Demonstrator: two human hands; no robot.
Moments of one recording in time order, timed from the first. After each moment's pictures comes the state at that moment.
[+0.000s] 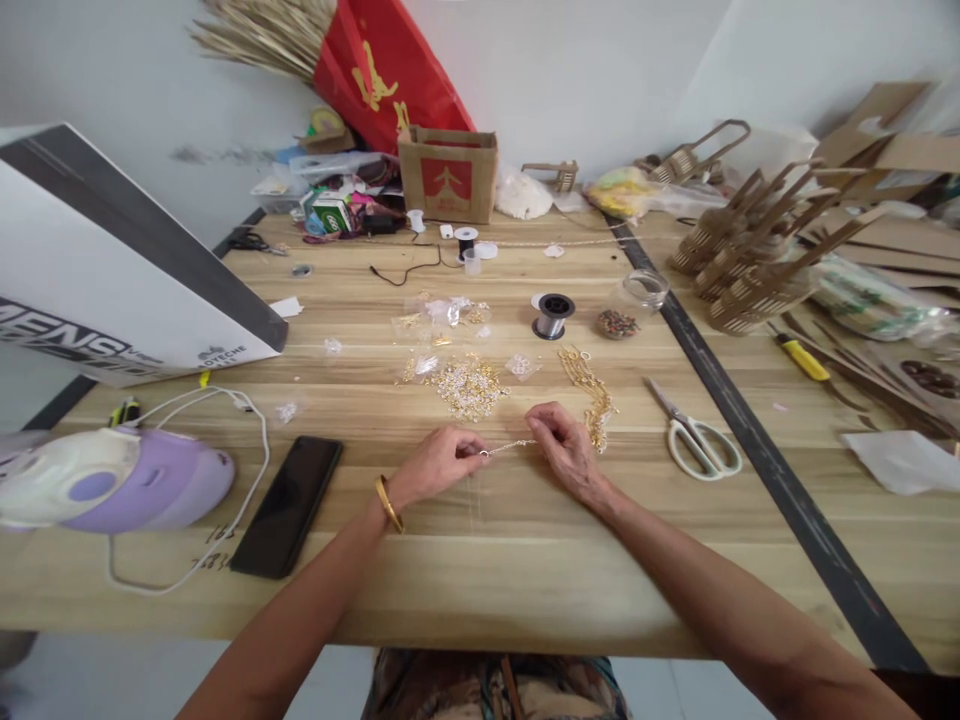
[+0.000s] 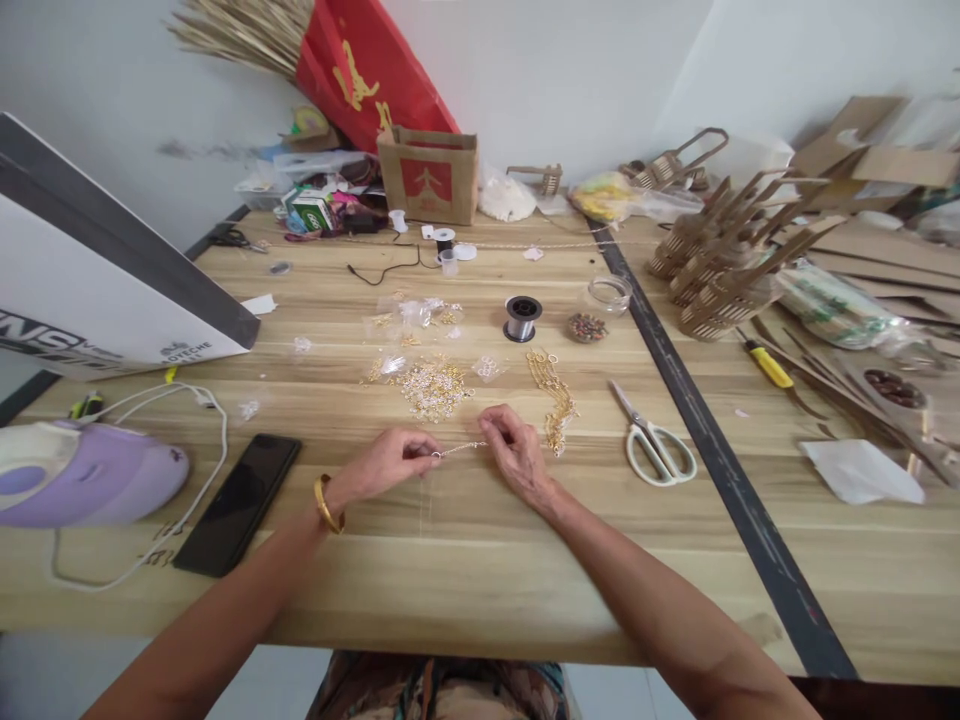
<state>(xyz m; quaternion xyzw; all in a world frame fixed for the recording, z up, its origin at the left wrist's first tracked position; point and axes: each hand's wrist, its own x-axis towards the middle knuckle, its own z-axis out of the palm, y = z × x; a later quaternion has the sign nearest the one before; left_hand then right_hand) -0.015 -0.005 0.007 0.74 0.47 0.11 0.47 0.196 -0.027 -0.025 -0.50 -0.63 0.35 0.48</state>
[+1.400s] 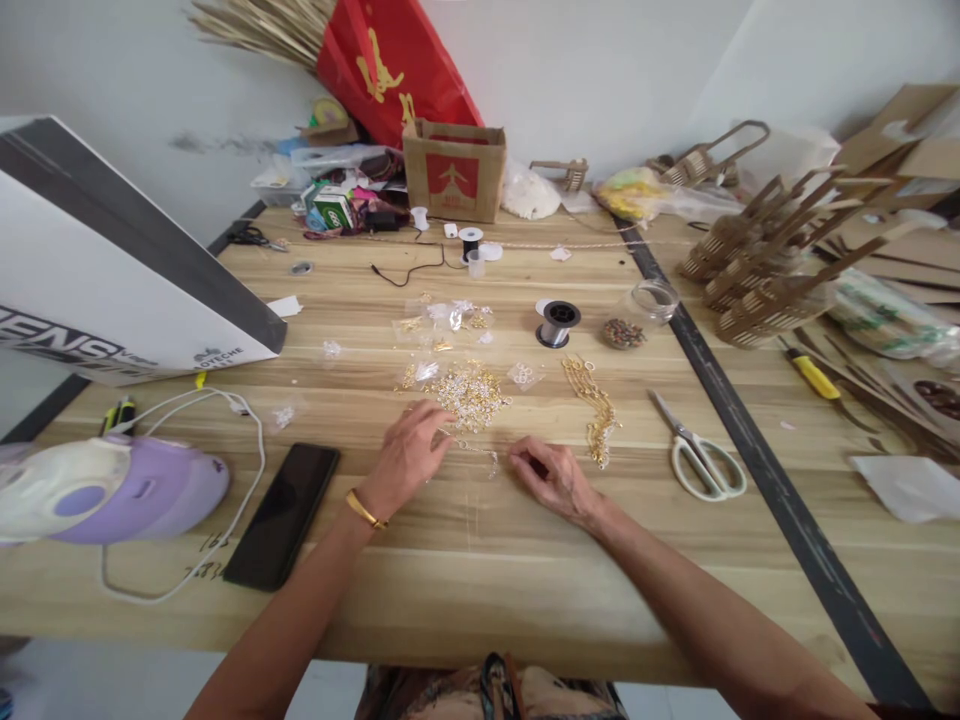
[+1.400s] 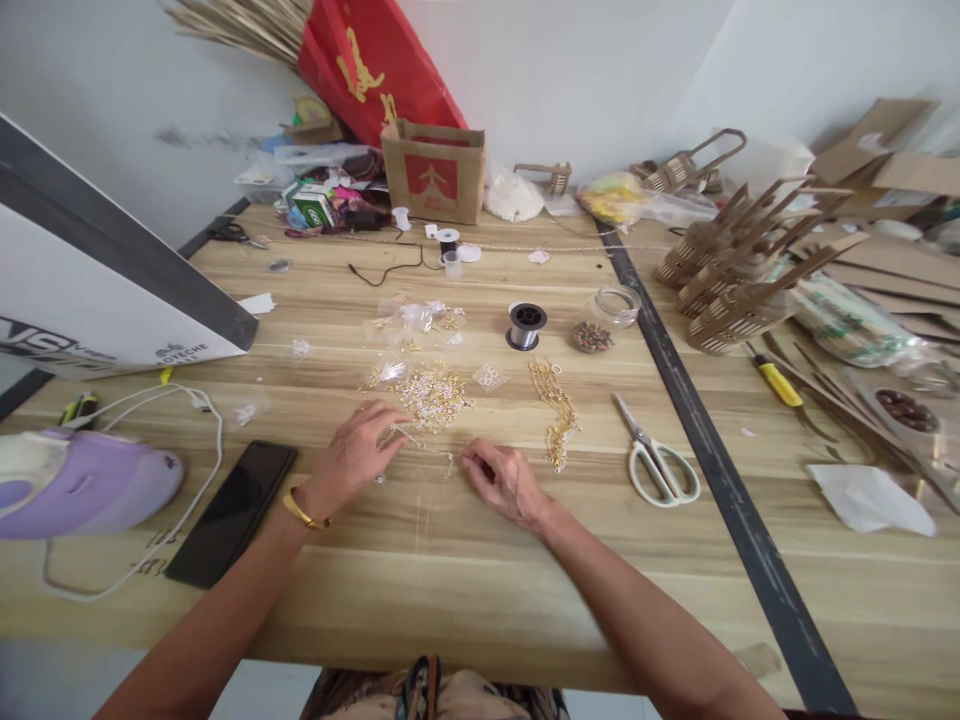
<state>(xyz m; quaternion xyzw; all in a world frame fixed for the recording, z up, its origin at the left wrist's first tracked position) -0.036 0.010 0.017 0.82 0.51 0.19 0.16 0.196 -0.028 -0.029 -0.44 -0.79 0.28 0.33</state>
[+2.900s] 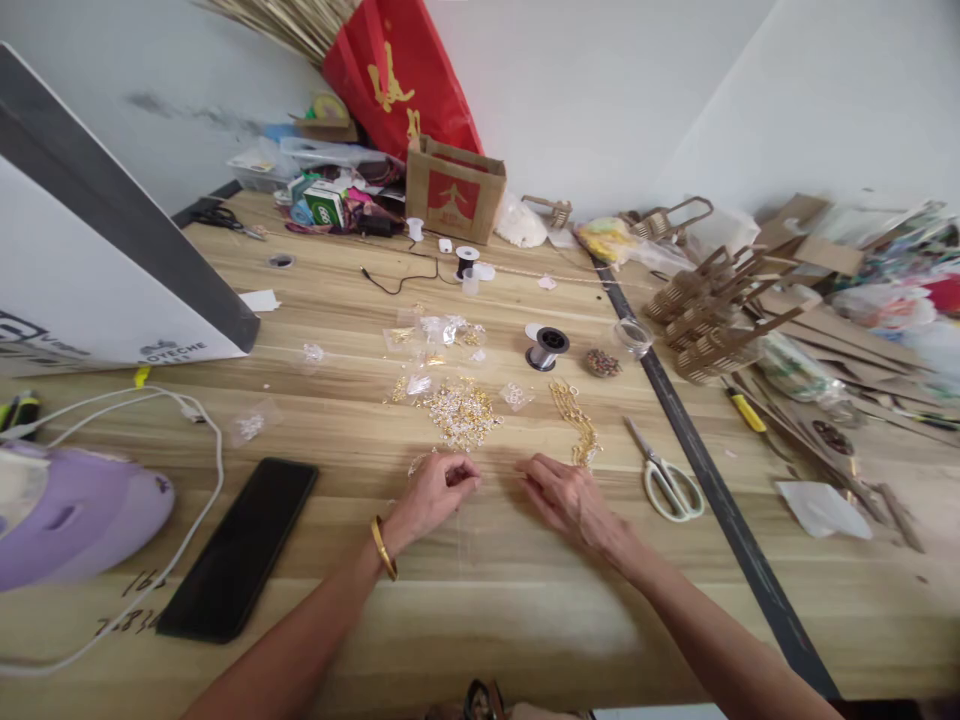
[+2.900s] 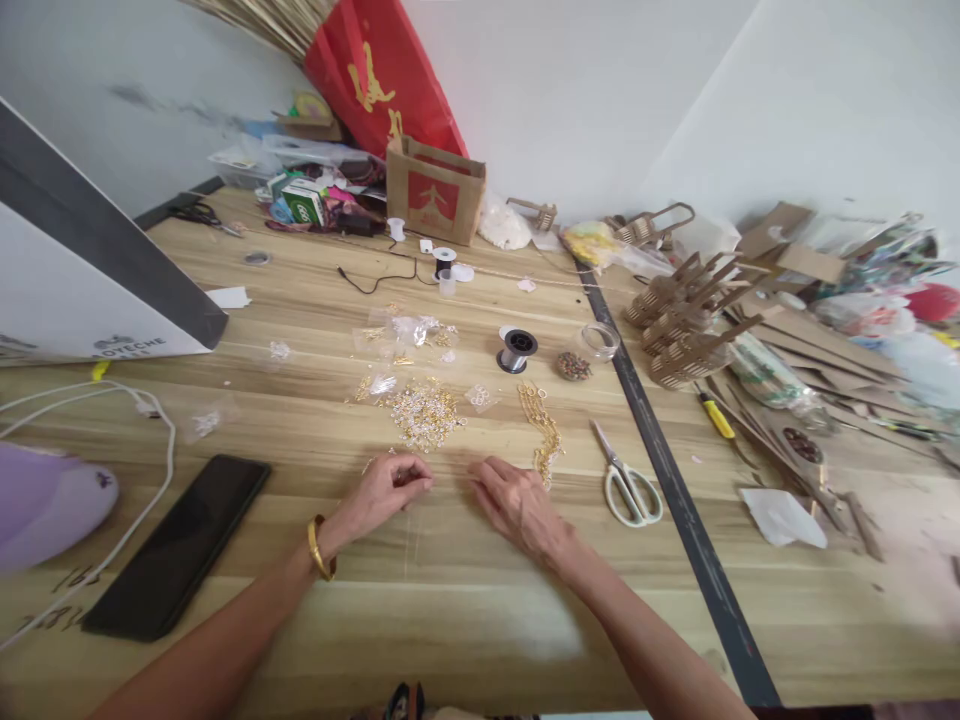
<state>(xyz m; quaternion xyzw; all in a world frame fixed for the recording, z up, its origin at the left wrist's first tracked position) -0.016 -0.001 -0.017 0.63 0.45 0.27 0.57 0.210 -0.028 0.003 -0.45 -0.87 0.10 0.18</state>
